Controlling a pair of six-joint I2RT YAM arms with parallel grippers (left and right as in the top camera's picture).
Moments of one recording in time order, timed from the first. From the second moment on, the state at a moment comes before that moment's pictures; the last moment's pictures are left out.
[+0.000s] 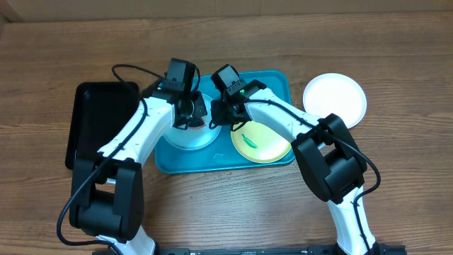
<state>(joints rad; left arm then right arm) -0.25 1.81 1.24 -0.63 0.02 -0.55 0.63 2.24 1.66 -0.63 -0.17 0.51</state>
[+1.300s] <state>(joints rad) -0.18 1.88 1.27 -0.59 0.20 -0.60 0.63 2.24 1.66 -0.64 -0.17 0.51</state>
